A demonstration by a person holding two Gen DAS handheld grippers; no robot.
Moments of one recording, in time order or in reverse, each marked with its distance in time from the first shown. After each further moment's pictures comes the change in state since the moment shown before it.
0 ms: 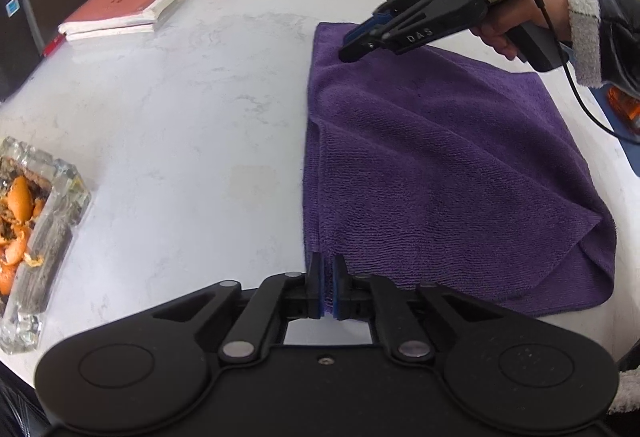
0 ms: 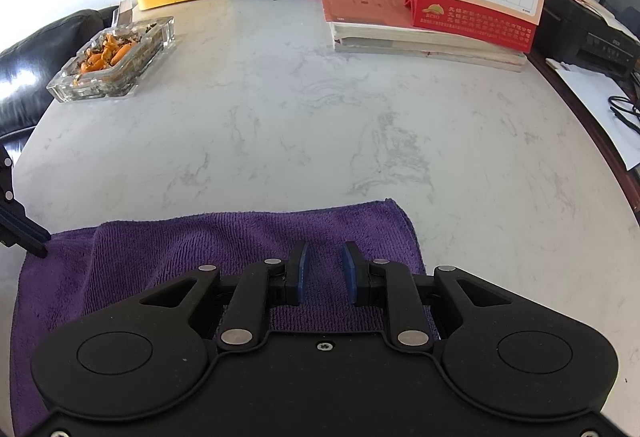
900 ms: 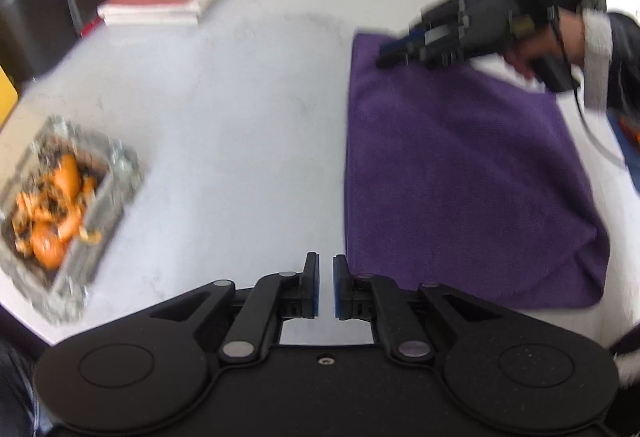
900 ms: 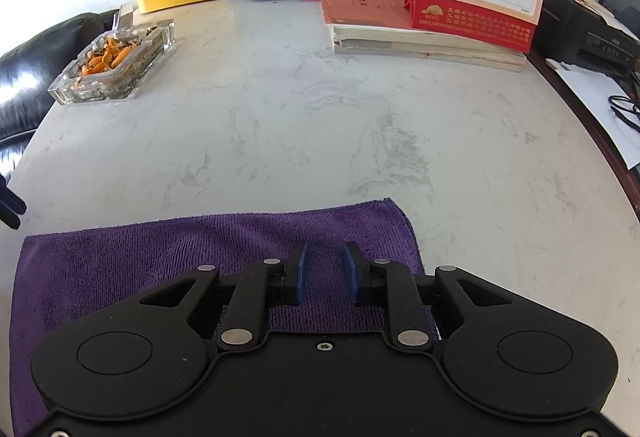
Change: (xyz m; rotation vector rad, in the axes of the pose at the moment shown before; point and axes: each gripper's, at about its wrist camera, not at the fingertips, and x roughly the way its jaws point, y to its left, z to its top) left arm -0.029 0.017 0.019 -0.073 -0.041 0.018; right arm 0.000 -0.001 -0.001 0.007 -0.013 0.005
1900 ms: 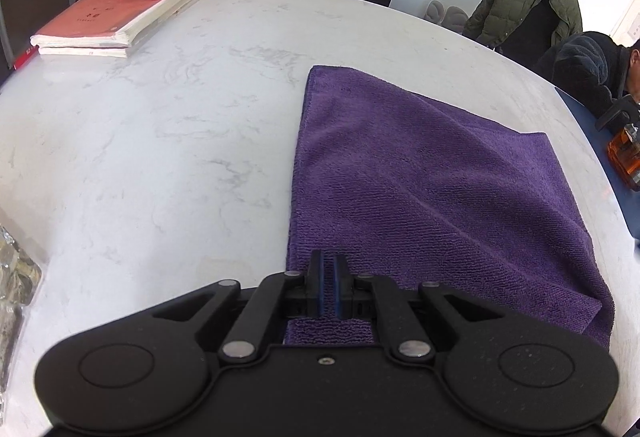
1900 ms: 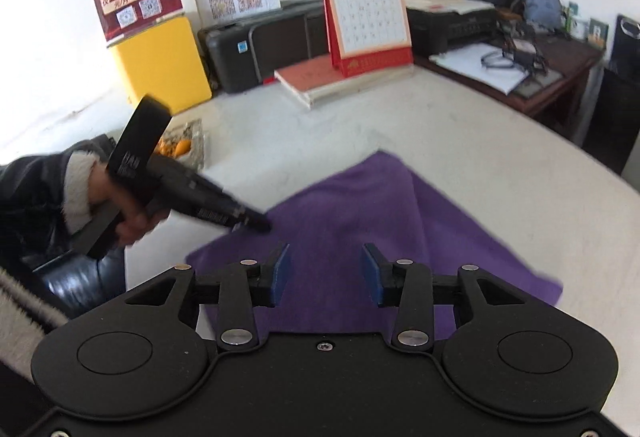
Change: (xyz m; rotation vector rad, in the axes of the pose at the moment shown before) left arm 0.069 -0.019 0.025 0.024 -0.036 -0.090; right arm -0.203 0.155 -0.122 0.466 -0.140 -0.140
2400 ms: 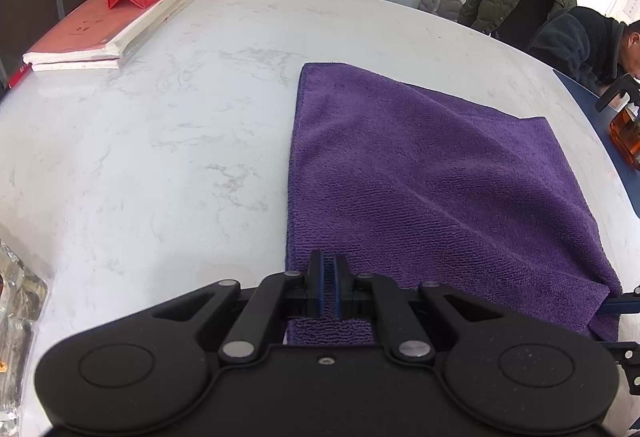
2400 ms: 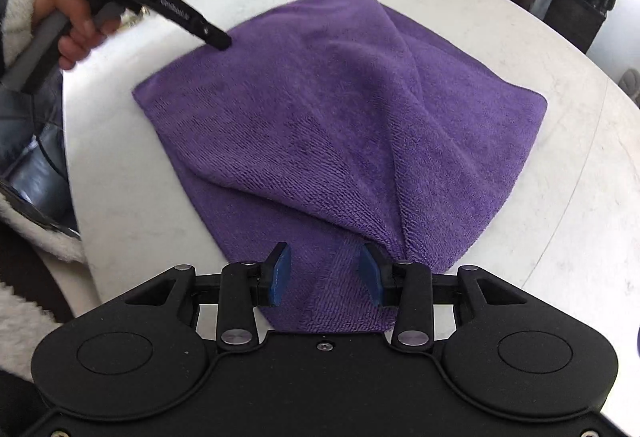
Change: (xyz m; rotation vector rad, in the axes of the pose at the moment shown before) left arm 0.001 -0.006 0.001 0.063 0.015 0.014; right arm 0.045 0.025 -0.068 -0.009 0.233 -0.233
